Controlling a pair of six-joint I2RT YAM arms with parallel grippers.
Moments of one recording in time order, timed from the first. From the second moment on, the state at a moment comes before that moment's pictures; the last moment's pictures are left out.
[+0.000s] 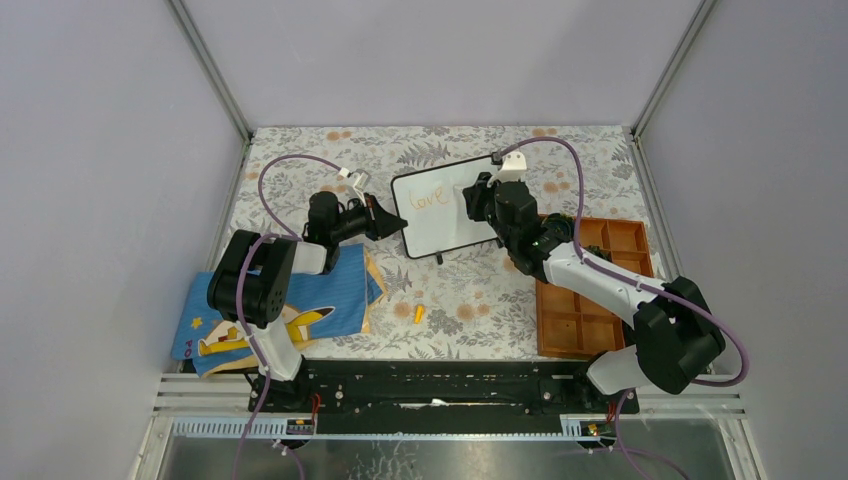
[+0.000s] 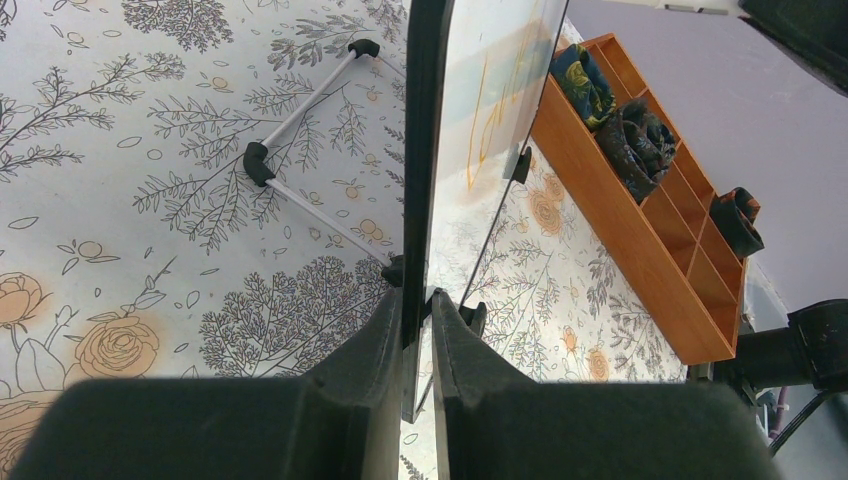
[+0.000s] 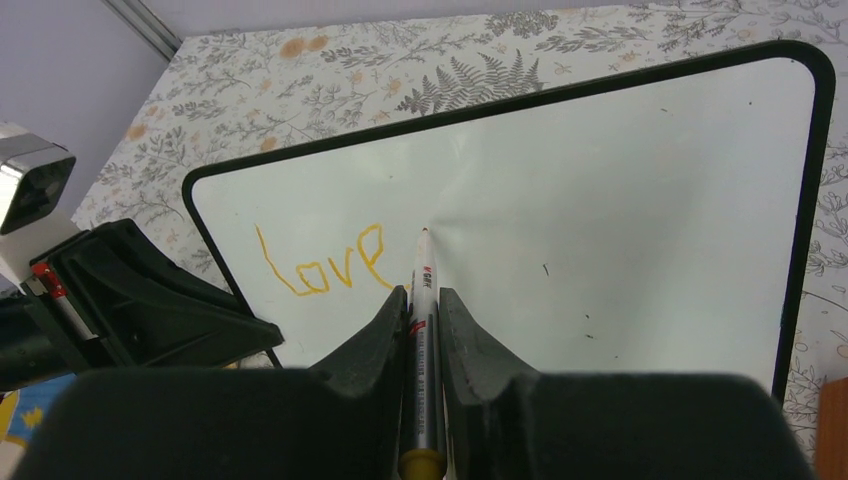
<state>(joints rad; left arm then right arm) -0.18 1.78 0.69 0.88 0.78 -0.48 0.64 1.43 0.89 0.29 0.27 0.37</state>
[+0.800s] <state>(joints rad) -0.19 1.78 0.69 0.87 0.78 -0.48 0.63 1.46 0.91 0.32 0.28 0.36</state>
